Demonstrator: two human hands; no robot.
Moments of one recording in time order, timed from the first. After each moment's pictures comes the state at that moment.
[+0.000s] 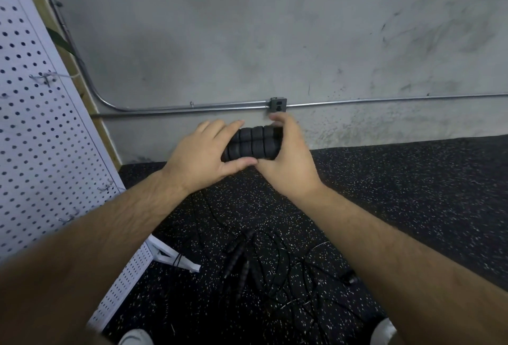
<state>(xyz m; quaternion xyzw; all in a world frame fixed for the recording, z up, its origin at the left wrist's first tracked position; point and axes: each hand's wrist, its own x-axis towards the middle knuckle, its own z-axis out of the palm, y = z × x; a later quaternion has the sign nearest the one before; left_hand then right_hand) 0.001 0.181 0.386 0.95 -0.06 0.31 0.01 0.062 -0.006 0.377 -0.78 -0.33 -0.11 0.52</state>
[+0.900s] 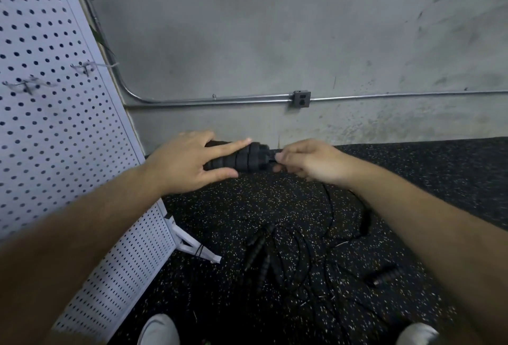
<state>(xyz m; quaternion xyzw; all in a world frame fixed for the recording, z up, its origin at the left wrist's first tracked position) -0.049 0.257 0.387 0.98 -0.09 0.13 -0.07 0.082 0.001 0.390 -0.81 -0.37 0.25 0.39</state>
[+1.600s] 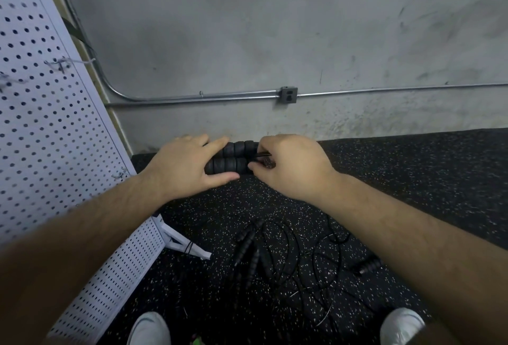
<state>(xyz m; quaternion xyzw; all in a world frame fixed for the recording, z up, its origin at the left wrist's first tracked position) -0.036 0.231 0.362 0.98 -0.05 0.19 -0.09 0.036 -0.003 0.396 -0.87 -0.46 -0.14 0.15</state>
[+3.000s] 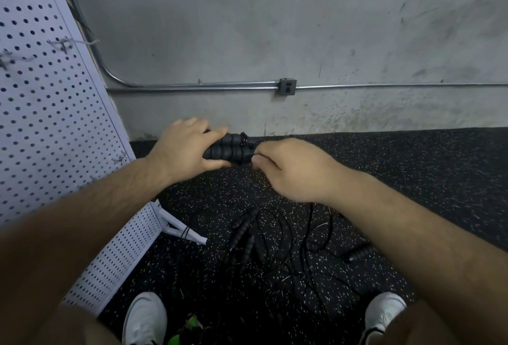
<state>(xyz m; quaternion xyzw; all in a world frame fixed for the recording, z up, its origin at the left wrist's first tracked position) -0.037 0.235 0.357 0.98 -0.03 0.18 -0.11 0.002 -0.022 0.413 -0.86 -0.48 0.02 0.14</state>
